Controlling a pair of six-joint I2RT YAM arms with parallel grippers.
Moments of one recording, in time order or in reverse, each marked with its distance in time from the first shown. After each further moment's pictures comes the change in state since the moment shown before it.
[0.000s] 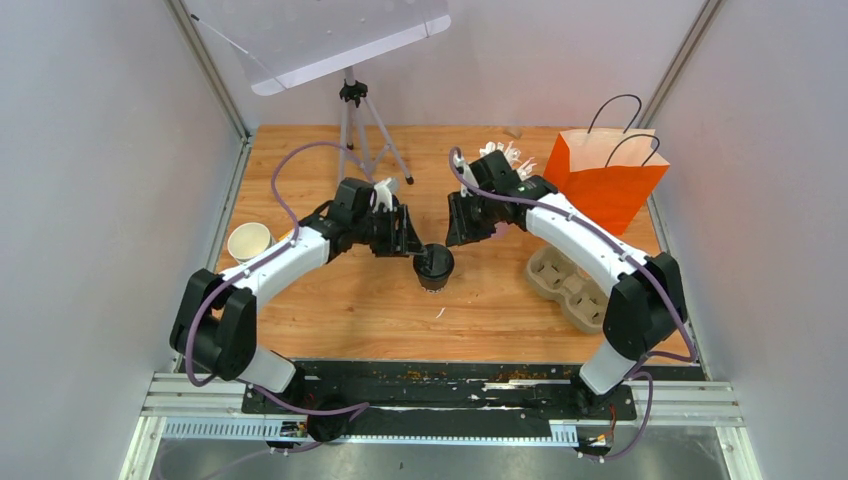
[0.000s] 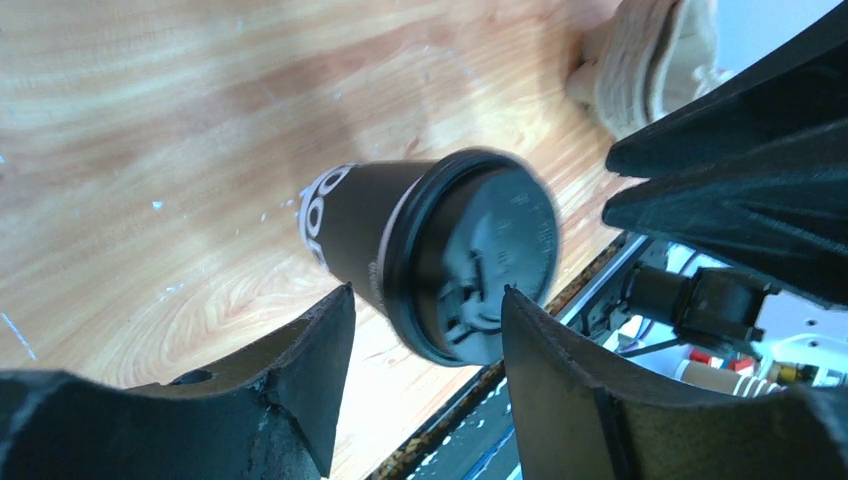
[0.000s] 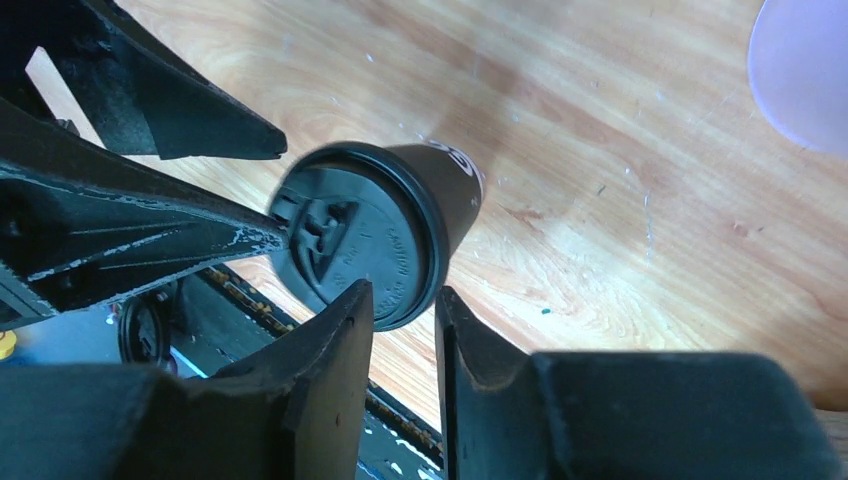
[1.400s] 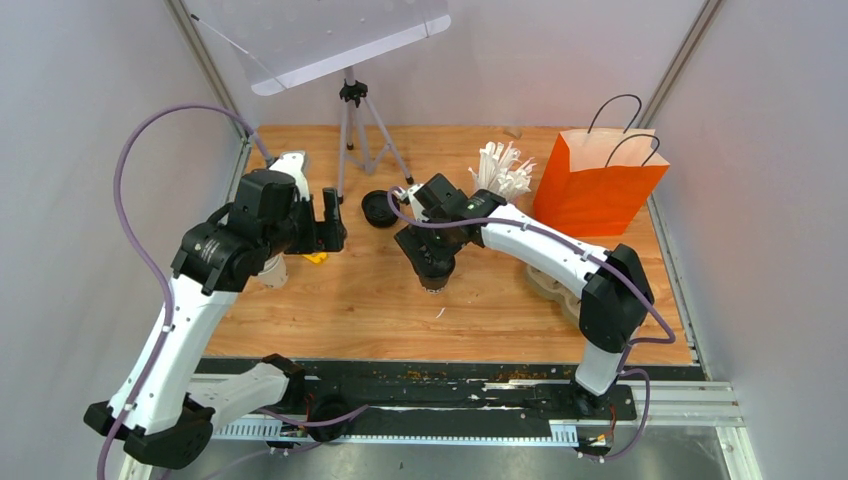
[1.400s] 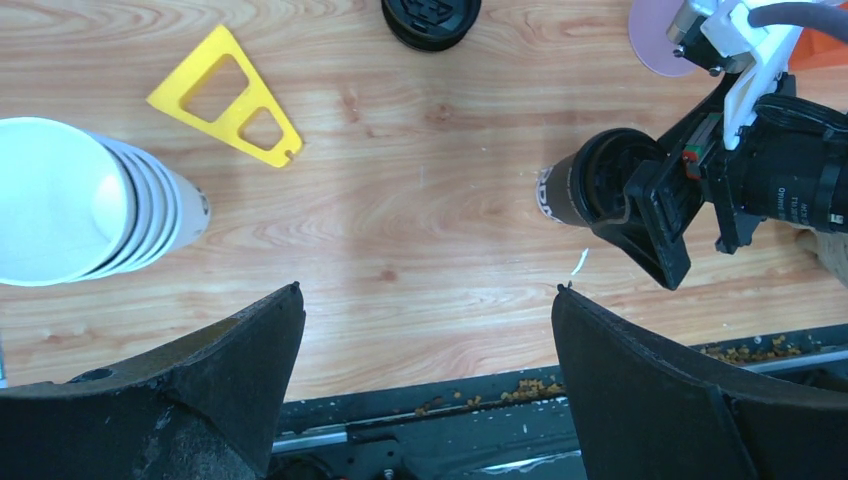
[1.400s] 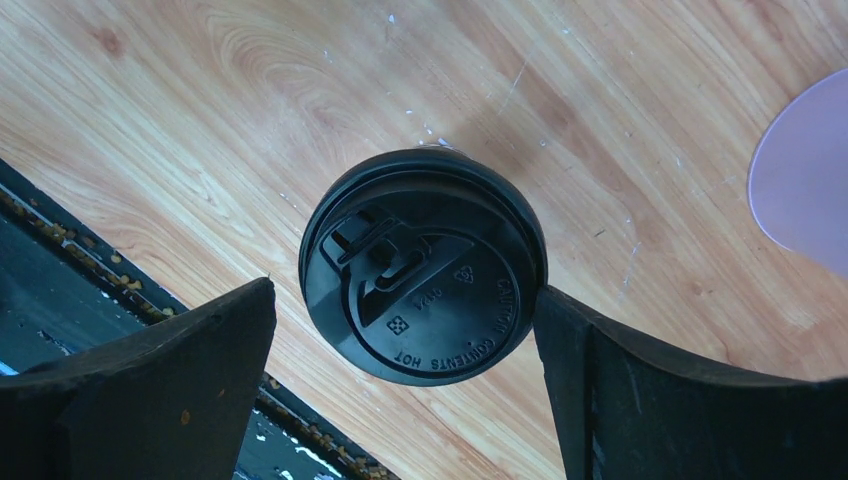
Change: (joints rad) left arm 0.000 -0.444 0.529 -0.919 -0.664 0.158; right arm 0.237 0.128 0.162 -0.099 0.237 -0.225
